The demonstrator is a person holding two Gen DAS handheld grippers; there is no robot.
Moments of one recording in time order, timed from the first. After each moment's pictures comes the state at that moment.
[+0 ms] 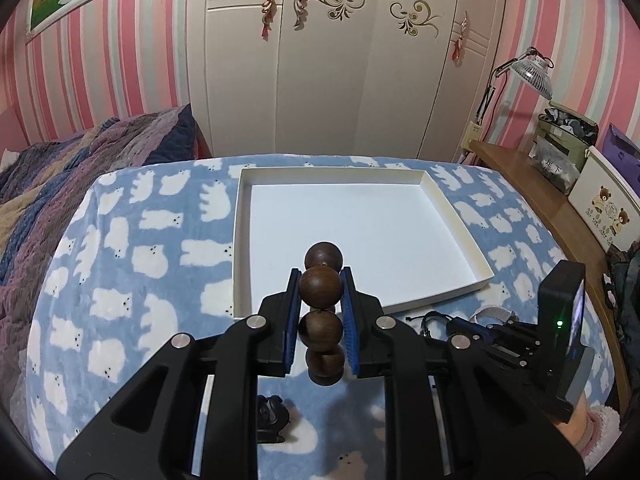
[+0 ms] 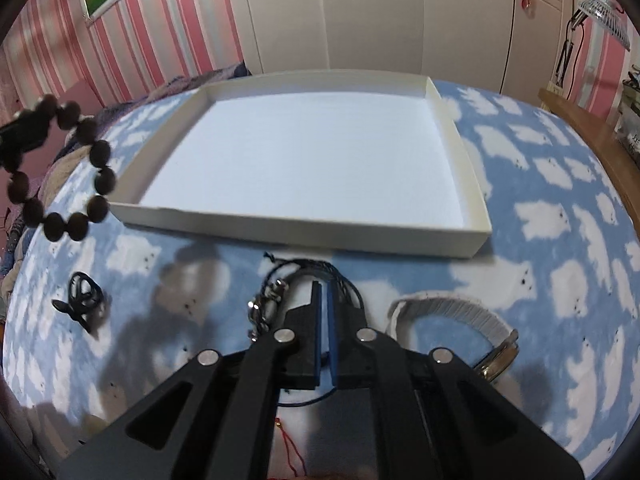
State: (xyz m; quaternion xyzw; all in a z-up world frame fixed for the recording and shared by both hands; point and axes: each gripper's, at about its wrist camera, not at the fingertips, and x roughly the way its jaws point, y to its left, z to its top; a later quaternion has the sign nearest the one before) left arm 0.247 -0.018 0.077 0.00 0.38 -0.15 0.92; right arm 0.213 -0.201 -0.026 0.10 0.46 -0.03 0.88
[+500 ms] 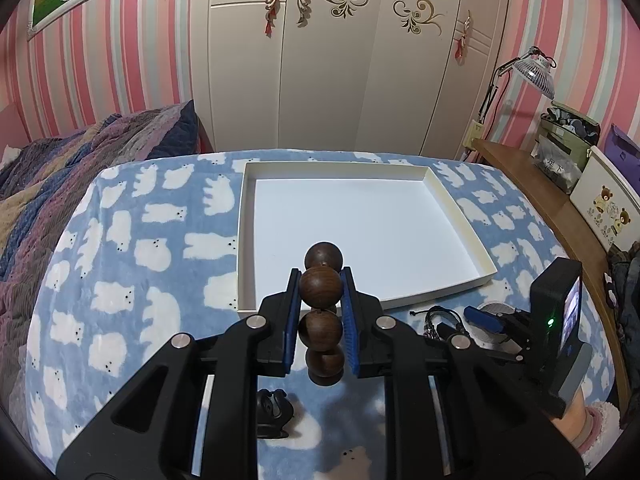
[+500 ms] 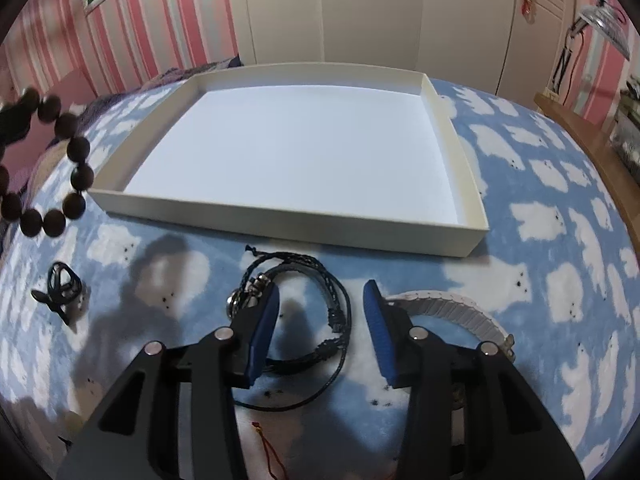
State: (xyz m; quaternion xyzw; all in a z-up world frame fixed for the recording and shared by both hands) left arm 0.246 -0.016 0.073 0.00 0.38 -0.14 0.91; right arm 0.219 -0.194 -0.033 0.06 0.46 -0.04 0.89
